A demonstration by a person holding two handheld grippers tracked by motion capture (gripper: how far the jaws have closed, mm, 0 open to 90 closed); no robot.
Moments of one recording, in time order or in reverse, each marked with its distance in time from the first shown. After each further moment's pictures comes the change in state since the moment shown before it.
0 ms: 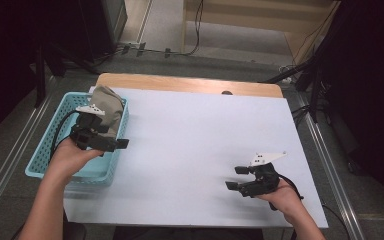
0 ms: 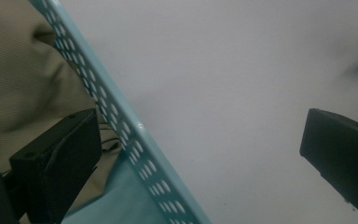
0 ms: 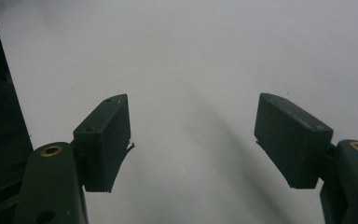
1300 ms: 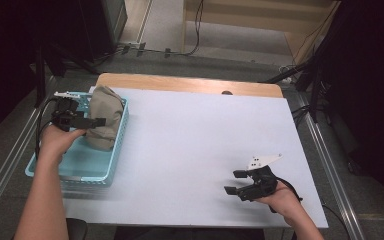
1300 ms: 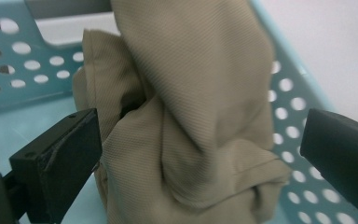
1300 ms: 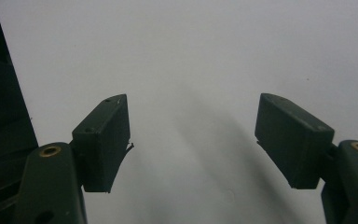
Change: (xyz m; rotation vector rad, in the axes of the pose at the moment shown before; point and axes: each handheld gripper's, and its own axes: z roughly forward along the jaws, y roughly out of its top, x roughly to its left) left arm 0.105 -0.007 0.017 -0.068 0.182 -0.159; right arm 0.006 -0.004 0.006 0.053 0.009 -0.020
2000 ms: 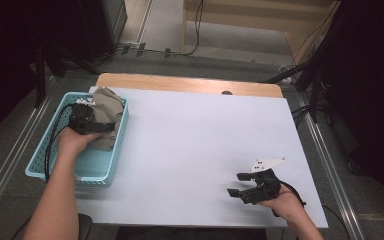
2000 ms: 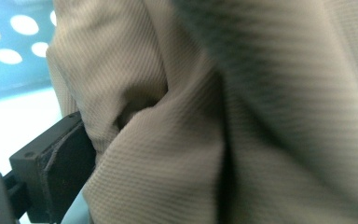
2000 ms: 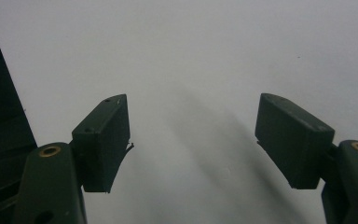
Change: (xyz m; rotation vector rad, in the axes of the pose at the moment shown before) left arm 0.007 -0.017 0.054 0.025 0.100 0.015; right arm 0.001 -0.010 -0.005 0.008 -0.031 0.026
